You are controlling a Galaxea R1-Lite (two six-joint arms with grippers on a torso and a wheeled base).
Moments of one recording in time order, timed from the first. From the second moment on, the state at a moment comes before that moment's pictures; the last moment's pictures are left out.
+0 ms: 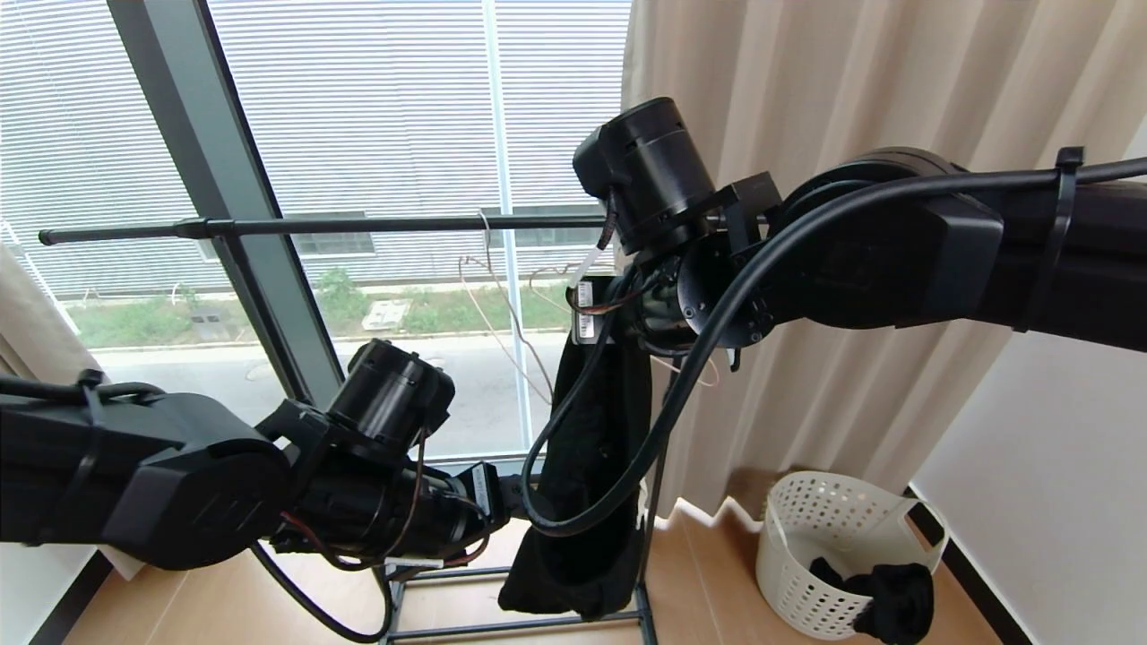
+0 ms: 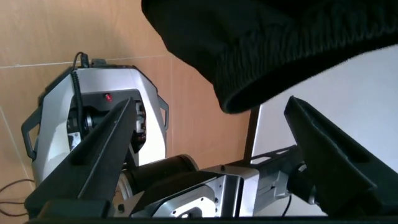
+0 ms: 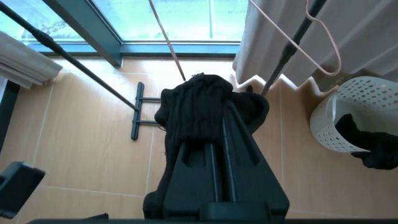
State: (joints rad) left arm -0.57 1.79 -0.91 0.07 -0.23 -0.82; right arm 0.84 2.11 -2.00 0.57 -0.54 0.54
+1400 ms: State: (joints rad) left arm -0.50 1.72 -0.81 0.05 -0.03 -0.46; right arm 0.67 1.85 -1.68 0.54 -0.58 0.56
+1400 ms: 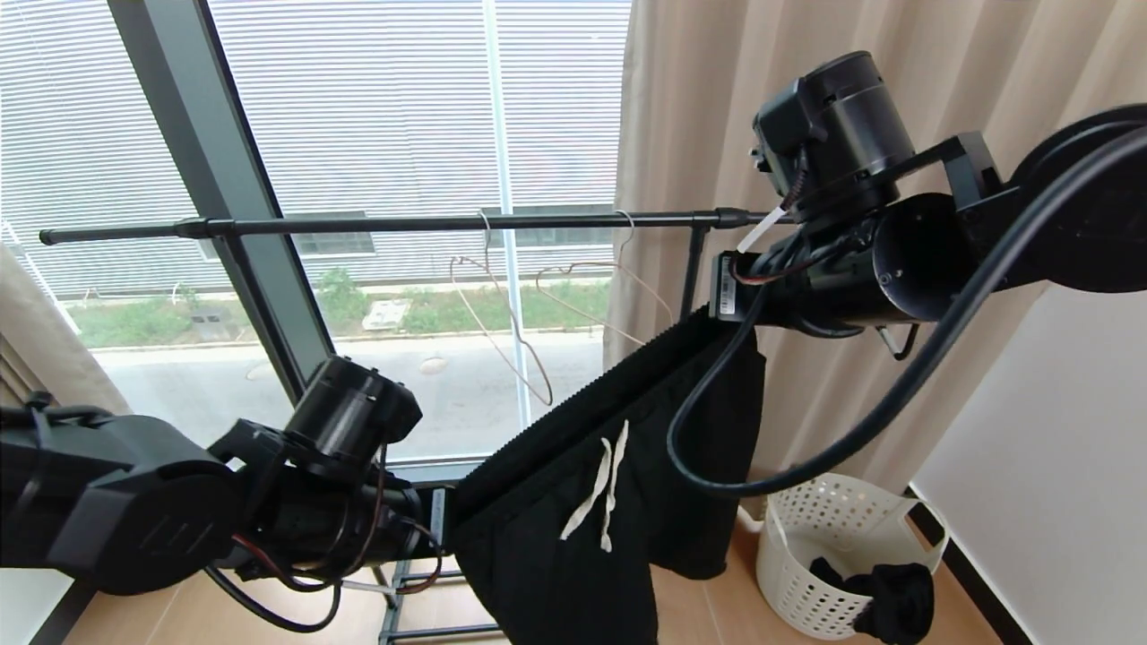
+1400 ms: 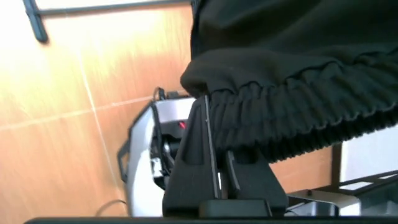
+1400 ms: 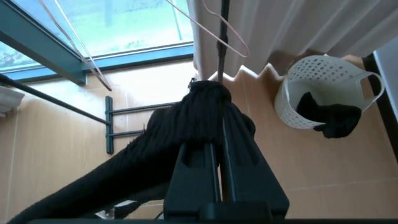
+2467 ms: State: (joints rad) left arm -0.35 1.59 -0.86 -0.01 -0.04 0.04; right arm 0.63 1.55 -0.98 0.15 -0.54 0.13
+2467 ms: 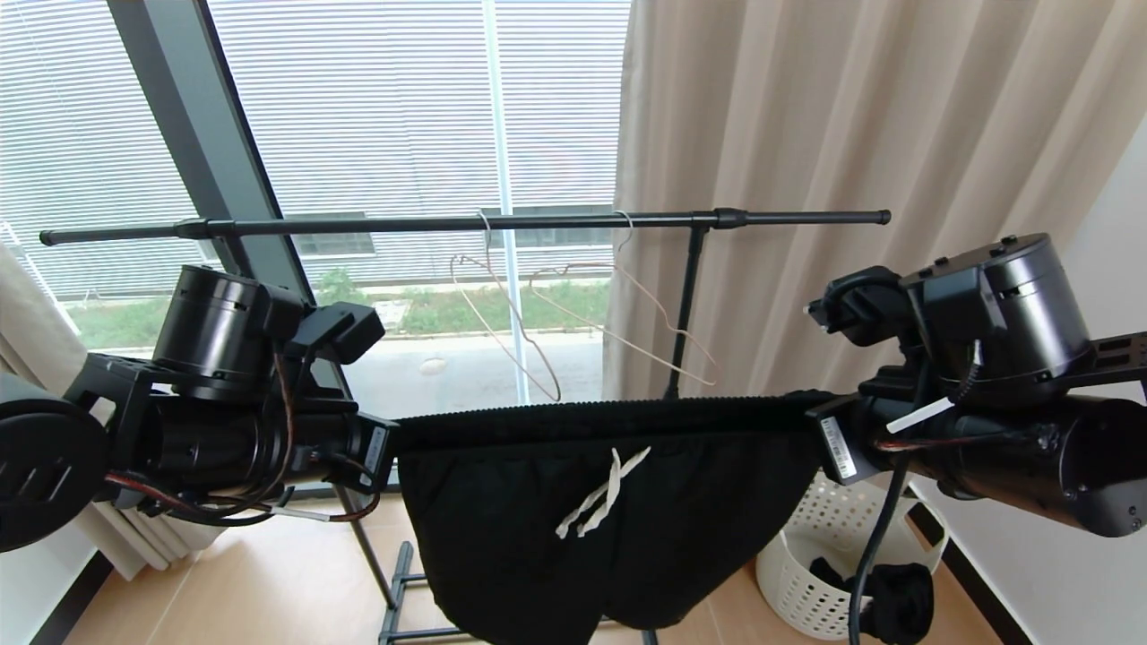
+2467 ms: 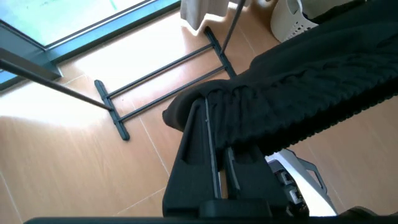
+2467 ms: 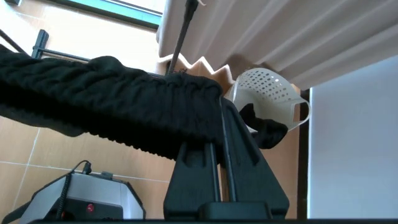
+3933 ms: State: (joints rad) left arm -0.49 1.91 -1.47 -0.01 -0.29 0.03; right arm 0.97 1.48 -0.88 -0.03 -0.11 0.19
